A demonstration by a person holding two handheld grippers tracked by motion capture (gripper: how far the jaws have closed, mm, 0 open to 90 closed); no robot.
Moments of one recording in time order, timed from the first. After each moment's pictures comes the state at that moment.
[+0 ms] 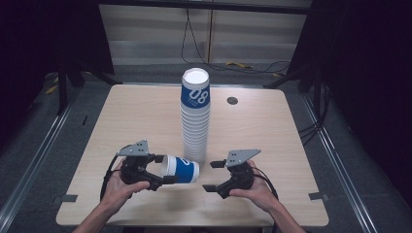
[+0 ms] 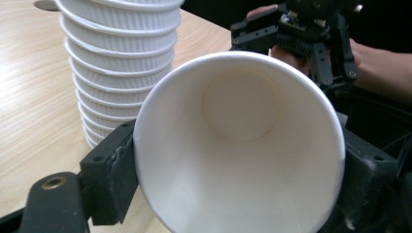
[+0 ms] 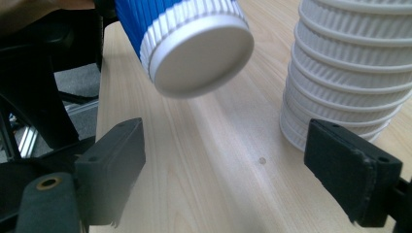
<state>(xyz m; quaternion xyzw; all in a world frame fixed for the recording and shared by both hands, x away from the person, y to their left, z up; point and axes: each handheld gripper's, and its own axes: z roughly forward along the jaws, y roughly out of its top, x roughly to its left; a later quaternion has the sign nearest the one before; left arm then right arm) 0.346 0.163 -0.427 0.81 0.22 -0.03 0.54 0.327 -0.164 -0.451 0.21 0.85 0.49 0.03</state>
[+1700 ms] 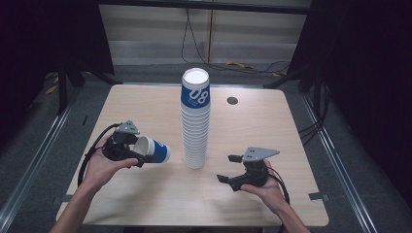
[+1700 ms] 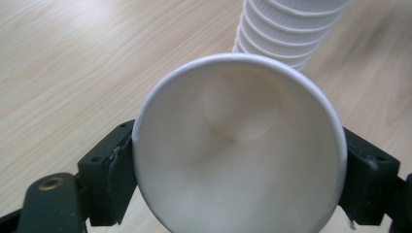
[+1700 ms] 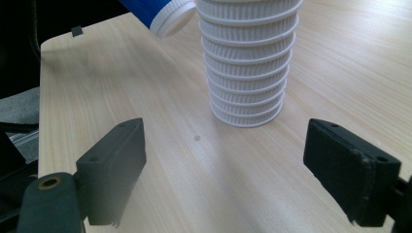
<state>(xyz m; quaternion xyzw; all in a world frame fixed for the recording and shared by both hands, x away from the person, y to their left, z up) 0.397 0.196 -0.404 0.88 0.30 0.08 0.36 0.325 -0.203 -0.450 0.29 0.82 0.49 0.10</state>
